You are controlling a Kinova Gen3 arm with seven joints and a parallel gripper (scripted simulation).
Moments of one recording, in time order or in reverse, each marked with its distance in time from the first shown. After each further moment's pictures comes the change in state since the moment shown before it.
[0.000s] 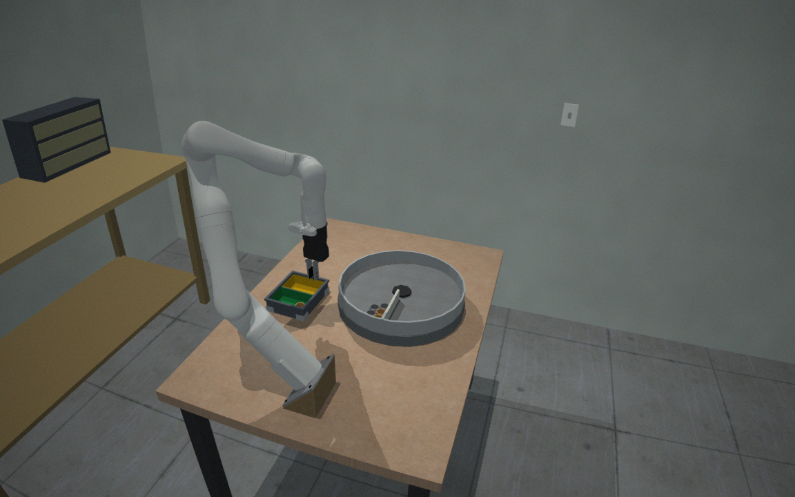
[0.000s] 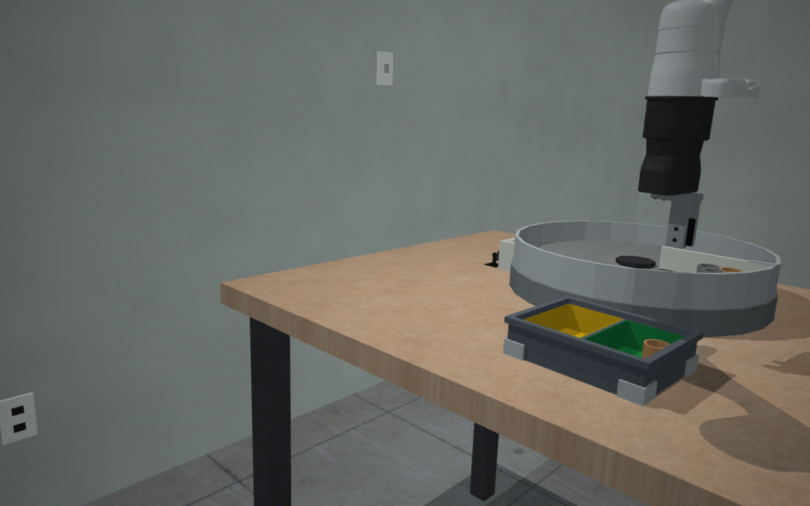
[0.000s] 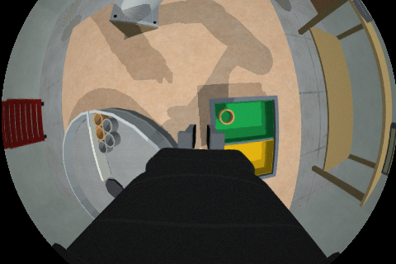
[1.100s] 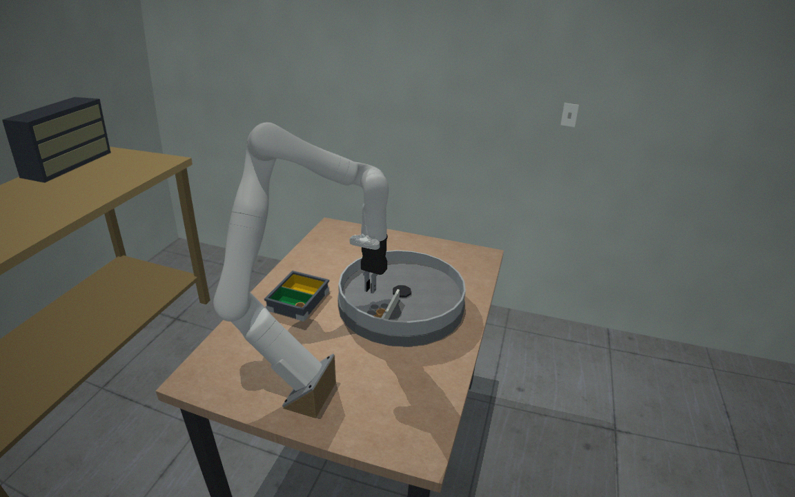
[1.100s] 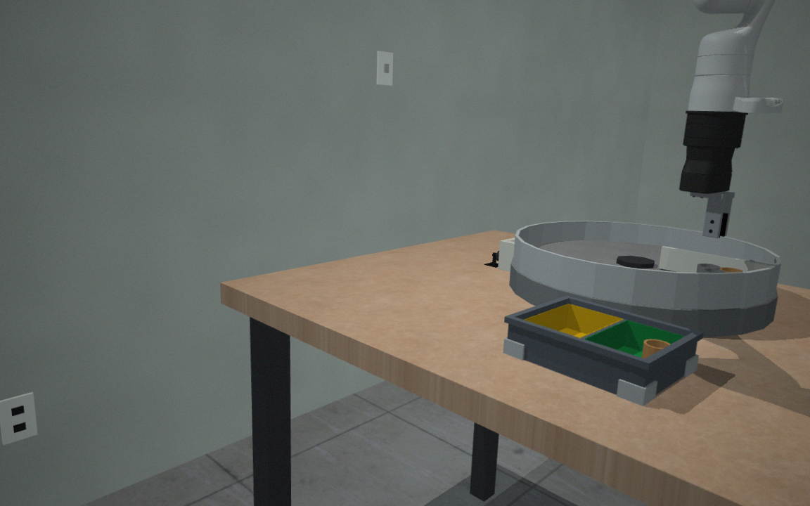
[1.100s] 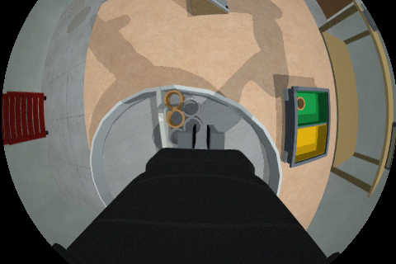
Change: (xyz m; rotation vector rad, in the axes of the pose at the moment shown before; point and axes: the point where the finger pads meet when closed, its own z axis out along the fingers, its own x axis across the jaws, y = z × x) arm -0.182 0.041 0.016 0.000 0.002 -0.019
